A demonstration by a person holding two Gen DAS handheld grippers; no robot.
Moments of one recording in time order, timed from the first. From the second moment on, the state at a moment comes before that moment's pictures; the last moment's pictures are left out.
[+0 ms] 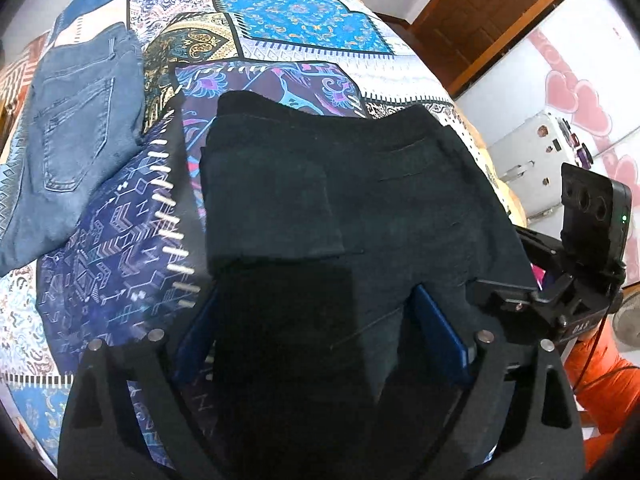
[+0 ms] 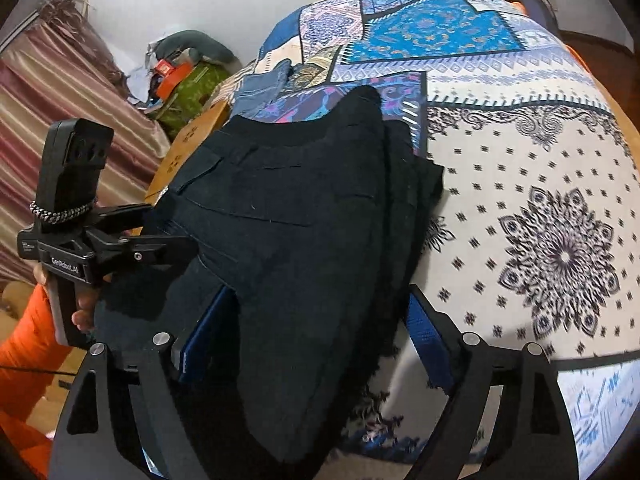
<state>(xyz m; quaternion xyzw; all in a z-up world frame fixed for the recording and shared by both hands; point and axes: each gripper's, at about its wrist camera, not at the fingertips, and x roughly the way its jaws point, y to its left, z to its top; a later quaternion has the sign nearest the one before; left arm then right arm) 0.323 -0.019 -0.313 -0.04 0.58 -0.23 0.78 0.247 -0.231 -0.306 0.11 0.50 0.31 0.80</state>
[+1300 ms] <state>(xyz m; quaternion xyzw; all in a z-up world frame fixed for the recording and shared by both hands) 0.304 0.073 -0.114 0.00 0.33 -0.12 0.94 0.281 -0.124 -0.121 0.01 0.26 0.39 0.88</state>
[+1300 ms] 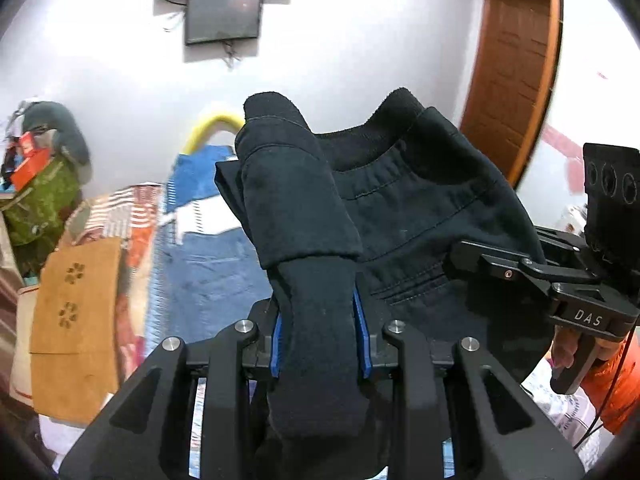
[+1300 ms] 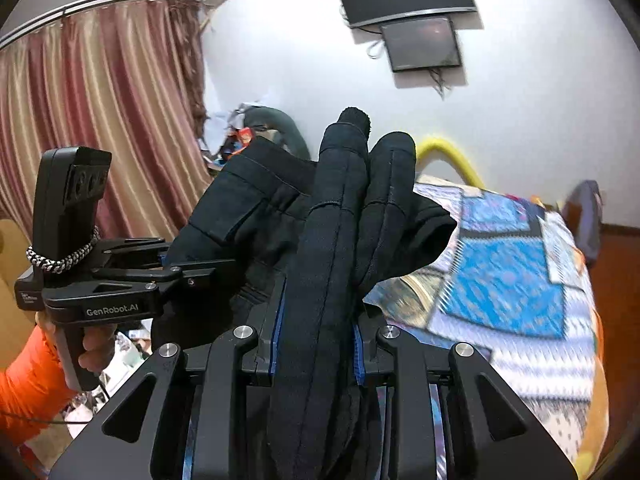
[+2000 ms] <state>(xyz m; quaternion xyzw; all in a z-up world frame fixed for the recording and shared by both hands) 0.451 0.209 -0.225 -0.06 0.40 -0.06 0.91 0.426 0.003 -0.216 0.00 0.34 0.41 0.85</state>
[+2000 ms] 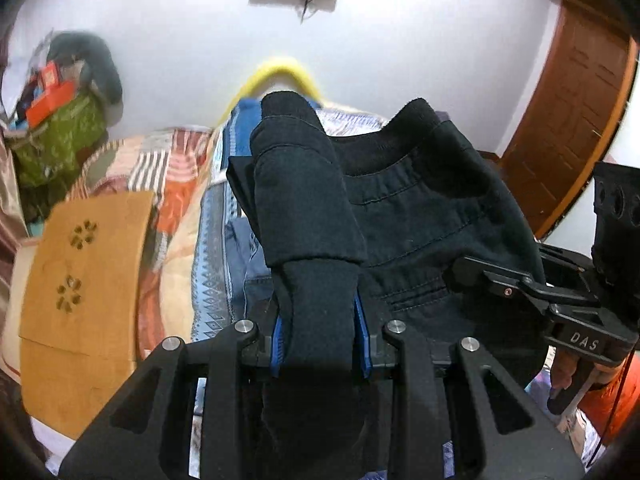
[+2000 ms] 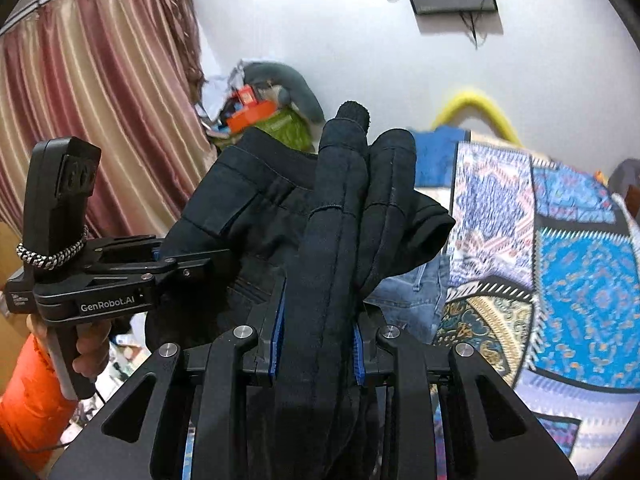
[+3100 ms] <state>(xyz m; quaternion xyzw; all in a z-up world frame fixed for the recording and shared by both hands) 0.422 0.245 -0.255 -0.06 0.42 0.03 0.91 0.438 -0.044 -0.227 -0.08 0.39 0.32 0.86</state>
